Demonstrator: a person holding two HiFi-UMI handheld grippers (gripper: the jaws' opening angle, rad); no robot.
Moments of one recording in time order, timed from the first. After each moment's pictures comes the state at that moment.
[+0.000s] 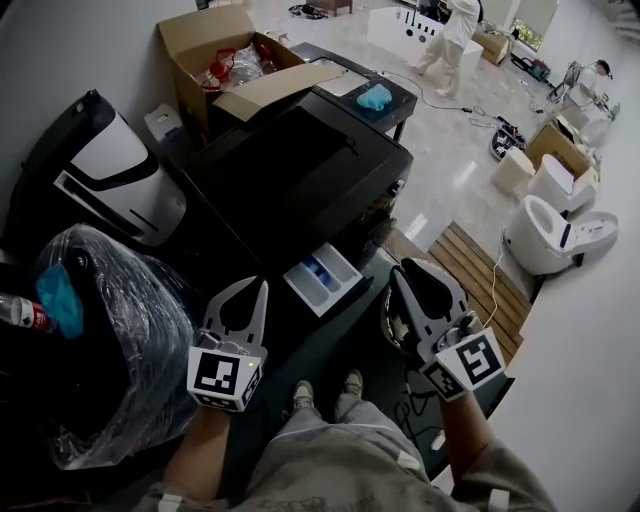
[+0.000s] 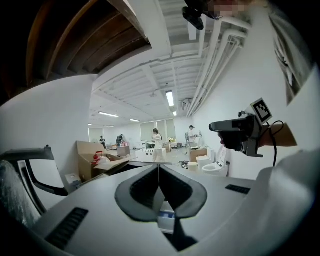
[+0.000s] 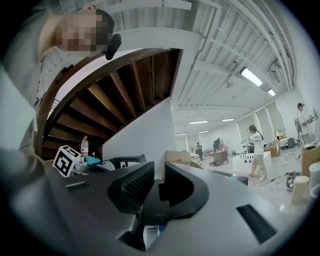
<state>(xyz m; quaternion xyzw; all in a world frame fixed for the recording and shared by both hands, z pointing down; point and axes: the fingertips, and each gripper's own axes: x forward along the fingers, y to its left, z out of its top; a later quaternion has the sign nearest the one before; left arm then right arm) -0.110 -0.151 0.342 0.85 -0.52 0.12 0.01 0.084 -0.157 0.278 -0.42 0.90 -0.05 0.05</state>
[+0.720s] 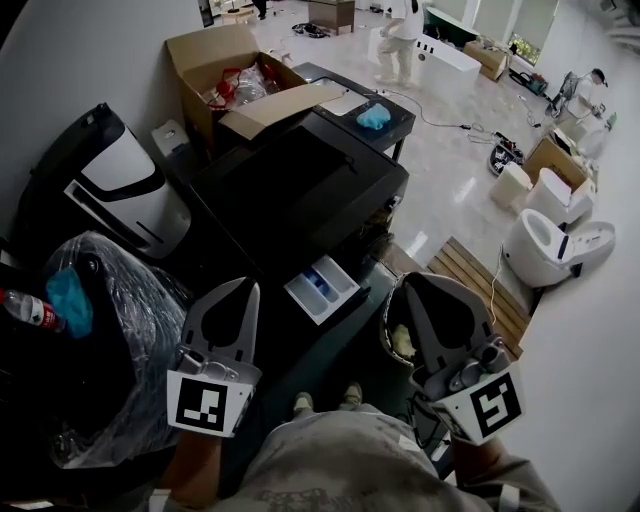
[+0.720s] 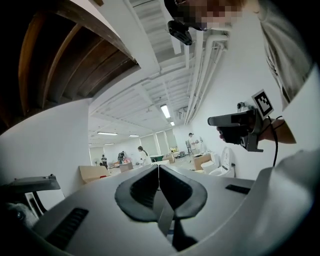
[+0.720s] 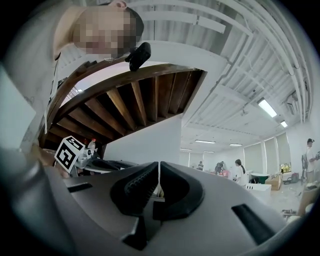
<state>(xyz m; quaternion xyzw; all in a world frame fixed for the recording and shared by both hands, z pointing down) -0.098 -0.121 0.232 0.84 -0.53 0.09 -0.06 0.073 -0.107 0.166 -0.42 0.90 0.07 0.06</state>
